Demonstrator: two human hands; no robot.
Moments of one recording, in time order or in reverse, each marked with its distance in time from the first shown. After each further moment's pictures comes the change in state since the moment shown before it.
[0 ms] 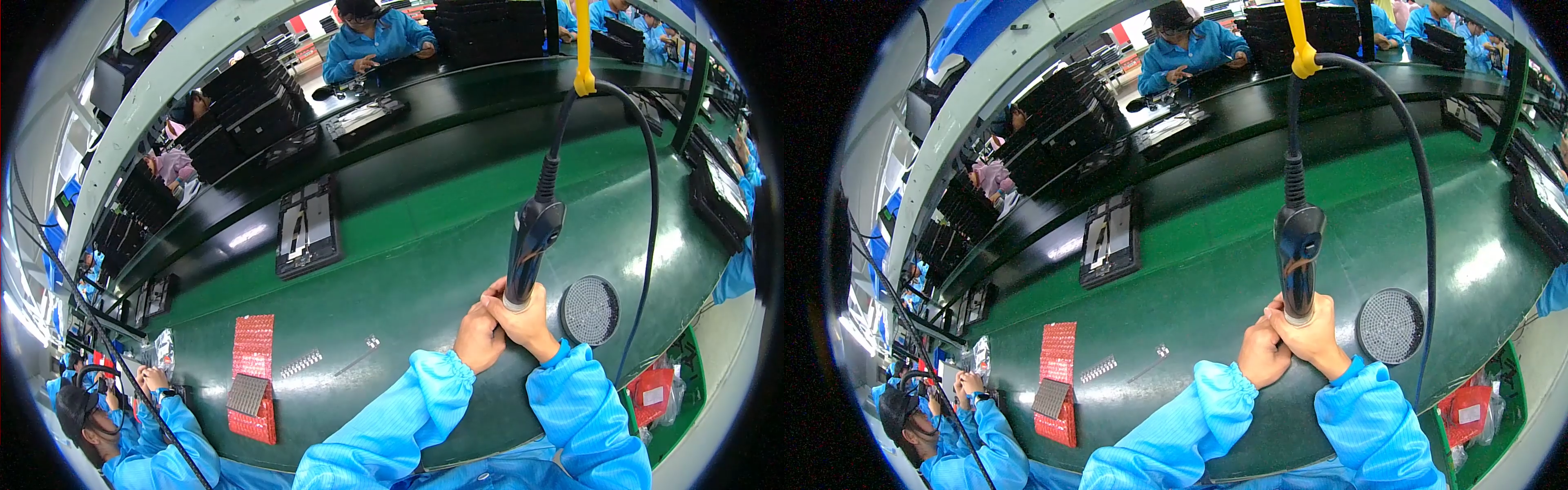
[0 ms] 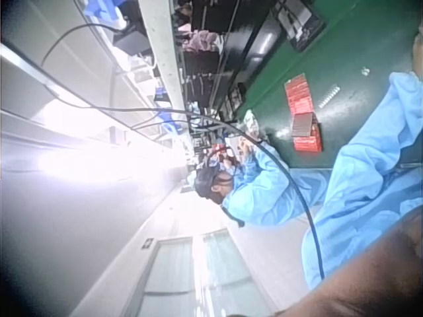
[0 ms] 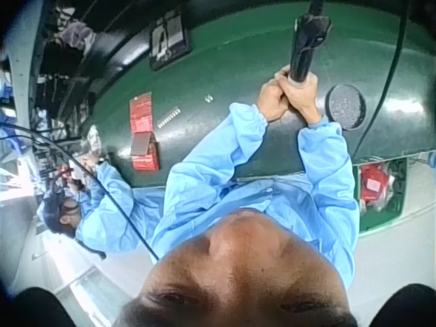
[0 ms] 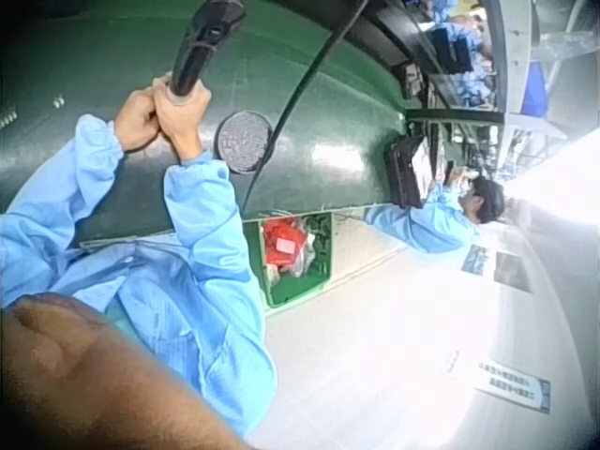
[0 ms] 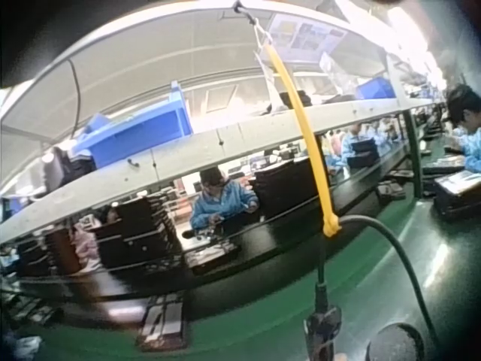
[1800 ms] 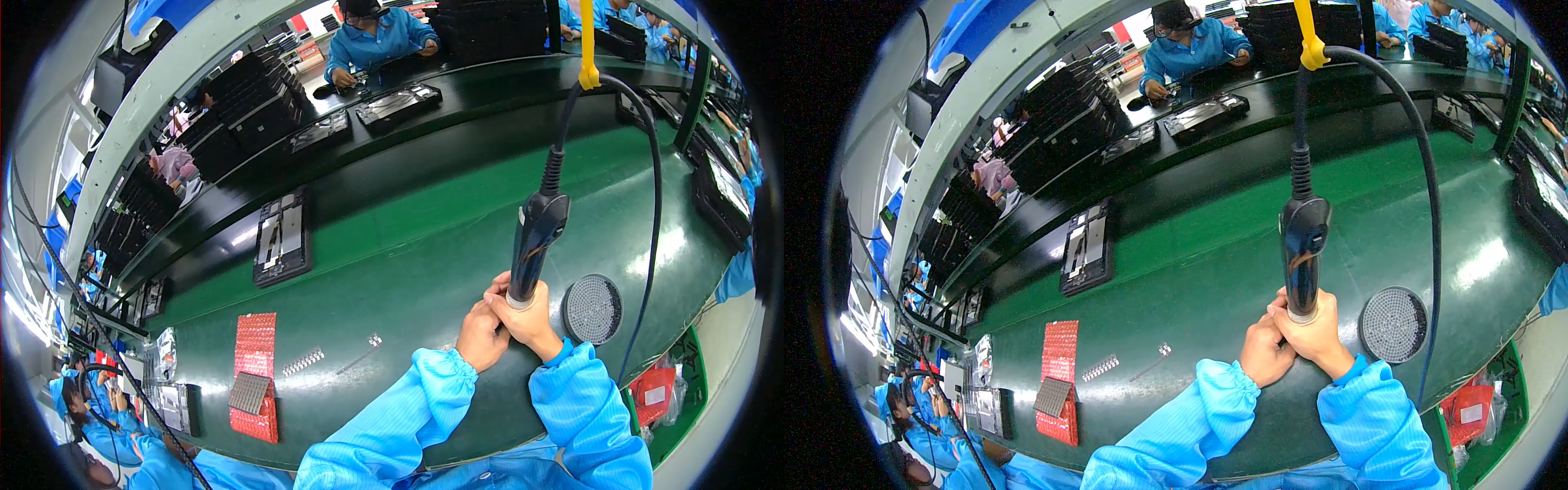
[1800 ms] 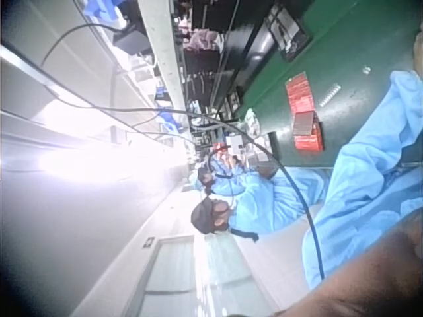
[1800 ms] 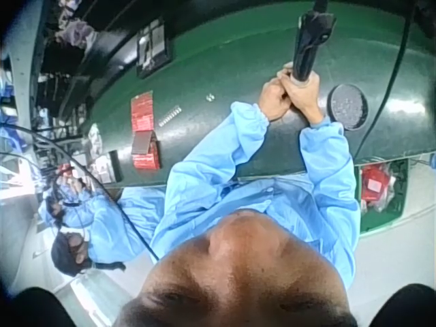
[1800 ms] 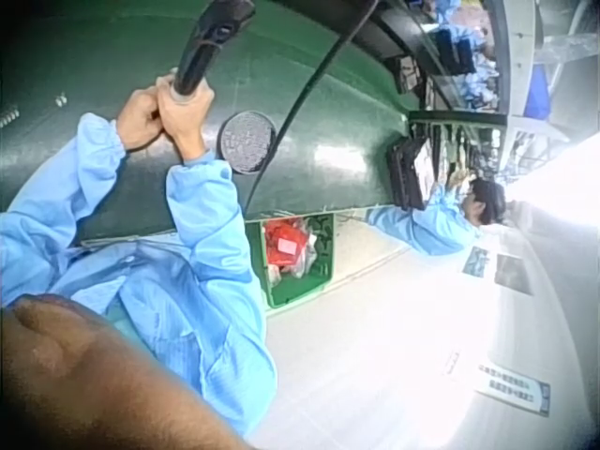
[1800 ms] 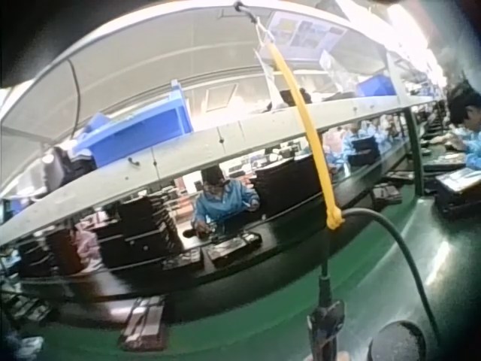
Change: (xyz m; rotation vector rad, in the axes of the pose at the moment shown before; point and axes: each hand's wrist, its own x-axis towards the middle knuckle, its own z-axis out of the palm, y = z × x) left_hand -0.003 -0.002 -0.002 0.009 -0.016 -0.038; right_hand -0.003 0.006 0.006 0.149 0.017 0.084
